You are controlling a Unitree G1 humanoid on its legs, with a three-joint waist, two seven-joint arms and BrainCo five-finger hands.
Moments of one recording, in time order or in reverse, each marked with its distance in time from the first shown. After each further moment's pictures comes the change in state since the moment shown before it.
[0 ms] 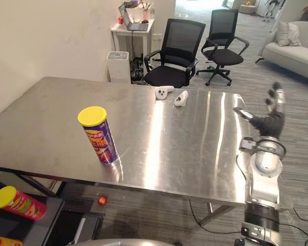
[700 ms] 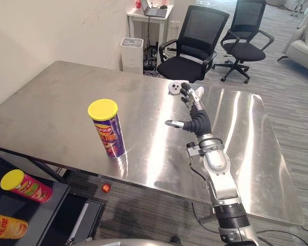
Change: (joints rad) left arm -0.006 0.009 -0.034 -0.007 0.000 -0.002 0.008; right arm -0.008 0.057 0.431 -0.141 0.098 -0.018 0.150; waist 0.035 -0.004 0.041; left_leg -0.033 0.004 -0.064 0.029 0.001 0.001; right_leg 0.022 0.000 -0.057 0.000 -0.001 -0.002
